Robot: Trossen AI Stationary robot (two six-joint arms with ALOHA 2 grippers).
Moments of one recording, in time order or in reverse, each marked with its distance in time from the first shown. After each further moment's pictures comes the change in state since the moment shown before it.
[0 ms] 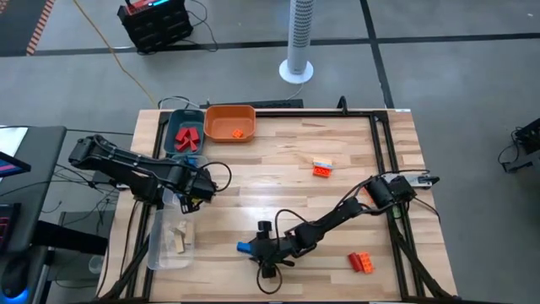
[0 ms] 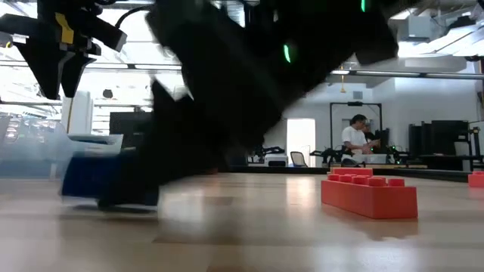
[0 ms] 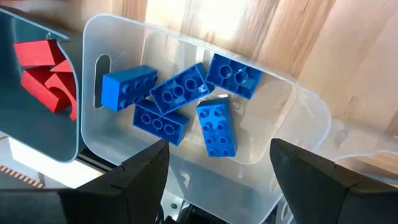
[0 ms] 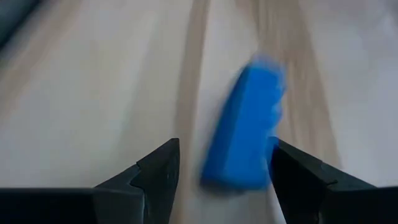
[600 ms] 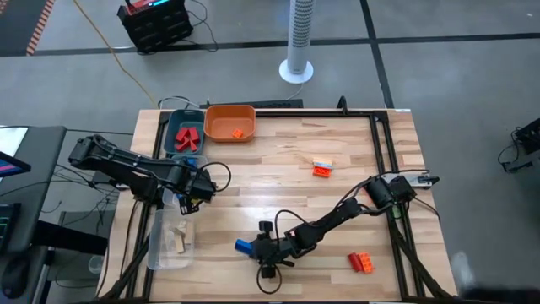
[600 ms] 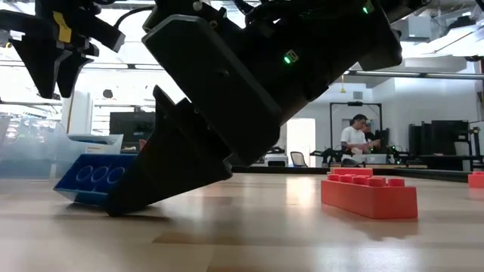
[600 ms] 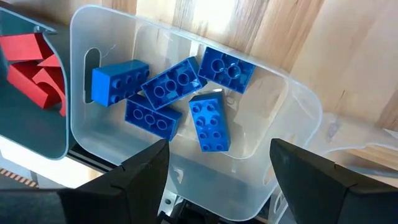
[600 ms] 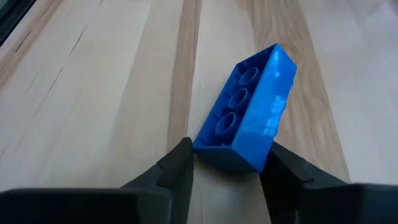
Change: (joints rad) left arm 0.000 0.000 0.000 -0.003 0.034 -0.004; right arm -0.007 0.015 -0.002 -0.002 0.032 0.026
